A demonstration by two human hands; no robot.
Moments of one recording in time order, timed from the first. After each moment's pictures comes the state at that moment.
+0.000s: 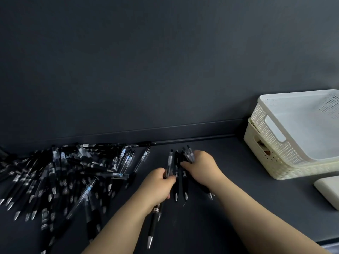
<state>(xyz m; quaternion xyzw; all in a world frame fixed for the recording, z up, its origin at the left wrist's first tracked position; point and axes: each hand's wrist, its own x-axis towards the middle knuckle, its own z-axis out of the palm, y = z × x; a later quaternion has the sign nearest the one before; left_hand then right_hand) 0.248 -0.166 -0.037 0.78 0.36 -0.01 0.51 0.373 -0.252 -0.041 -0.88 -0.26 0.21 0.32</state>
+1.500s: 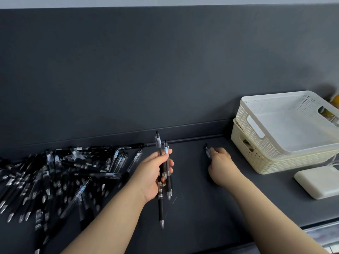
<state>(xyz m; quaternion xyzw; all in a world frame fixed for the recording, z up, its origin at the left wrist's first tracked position) 0.260 -0.183 -0.006 0.52 0.35 0.11 0.78 0.403 -0.318 -0.043 -0.94 -0.26 0.14 0.16</state>
